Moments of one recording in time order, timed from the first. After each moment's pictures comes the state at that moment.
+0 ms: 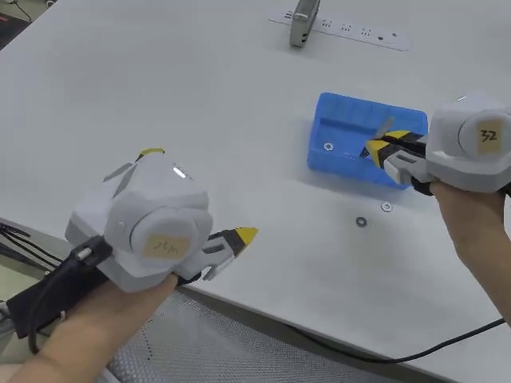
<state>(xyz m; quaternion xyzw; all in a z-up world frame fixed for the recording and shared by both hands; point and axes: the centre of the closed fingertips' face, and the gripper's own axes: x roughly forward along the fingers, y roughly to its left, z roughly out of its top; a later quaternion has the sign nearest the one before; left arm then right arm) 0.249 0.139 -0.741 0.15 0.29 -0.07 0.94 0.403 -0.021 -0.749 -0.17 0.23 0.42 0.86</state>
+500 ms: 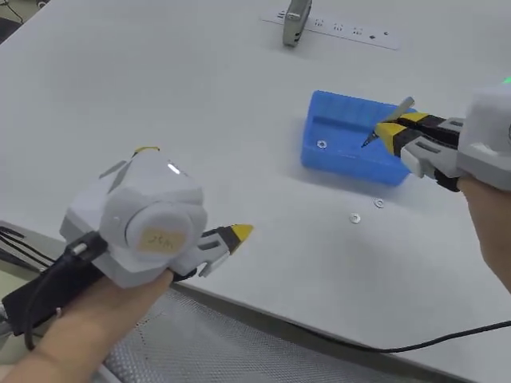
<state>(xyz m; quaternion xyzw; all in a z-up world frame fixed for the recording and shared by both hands) 0.249 0.137 -0.740 0.15 0.29 -0.08 0.94 0.380 -0.032 -0.697 -0.15 0.19 0.43 0.87</state>
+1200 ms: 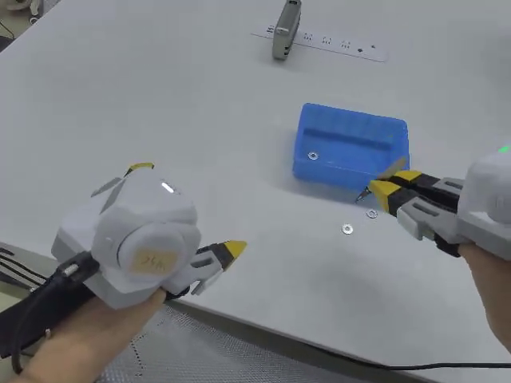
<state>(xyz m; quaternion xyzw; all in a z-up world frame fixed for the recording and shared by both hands) 0.249 0.135 -0.743 0.15 0.30 -0.08 0.94 0.338 -0.048 -0.731 -0.14 0.23 0.43 0.86</state>
